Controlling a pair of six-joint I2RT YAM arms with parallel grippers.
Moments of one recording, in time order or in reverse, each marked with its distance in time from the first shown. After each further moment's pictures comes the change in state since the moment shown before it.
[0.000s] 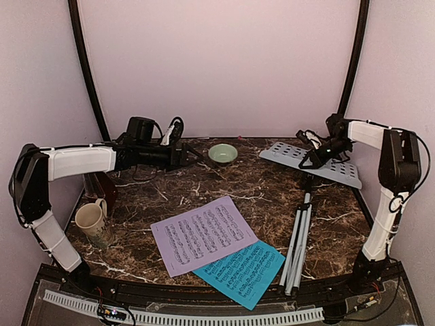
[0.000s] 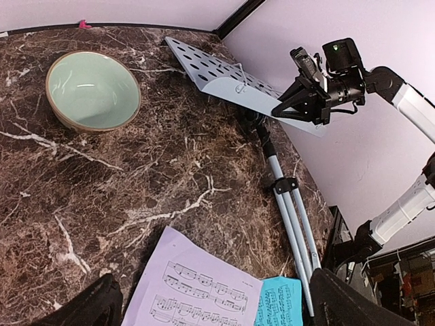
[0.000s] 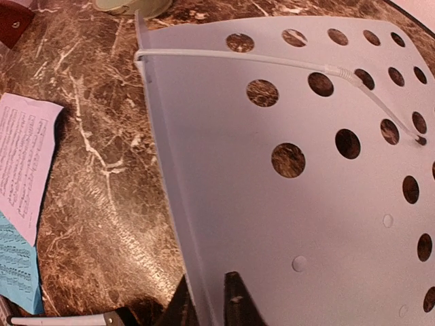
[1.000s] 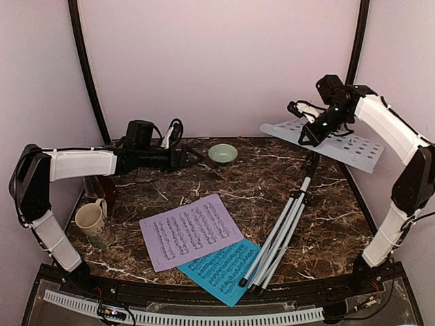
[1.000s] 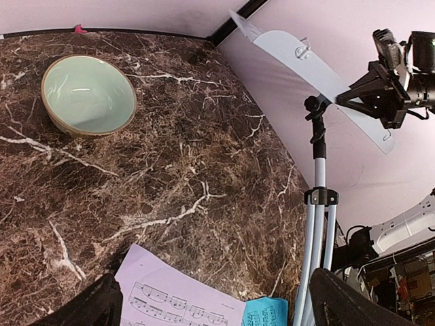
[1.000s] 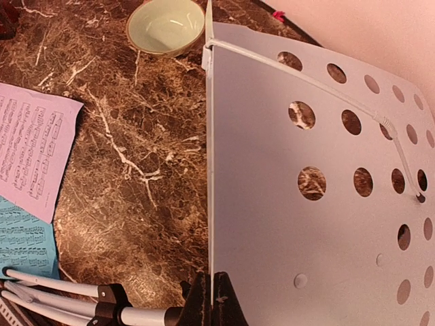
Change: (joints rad) left arm 0.000 0.005 -0.049 0.103 0.012 -0.035; right arm 0.250 -0.245 0.237 -0.277 0.356 0.177
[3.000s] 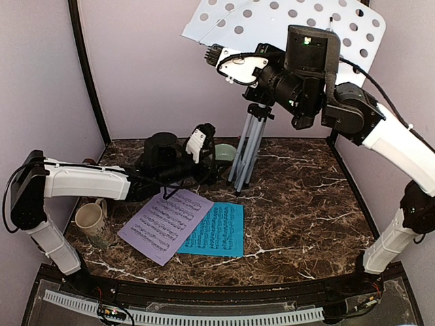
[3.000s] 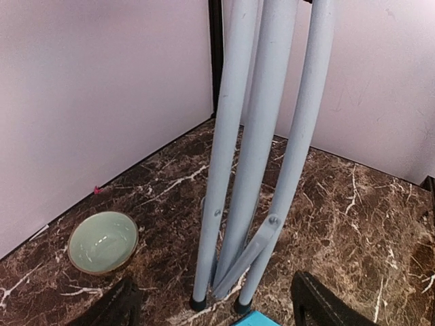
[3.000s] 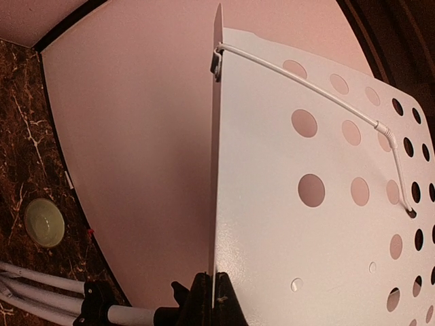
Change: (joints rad) left arm -0.349 -0.053 -0.095 0.343 -0.561 0.535; right arm 0.910 -0.128 0.164 0.768 1.040 -0.743
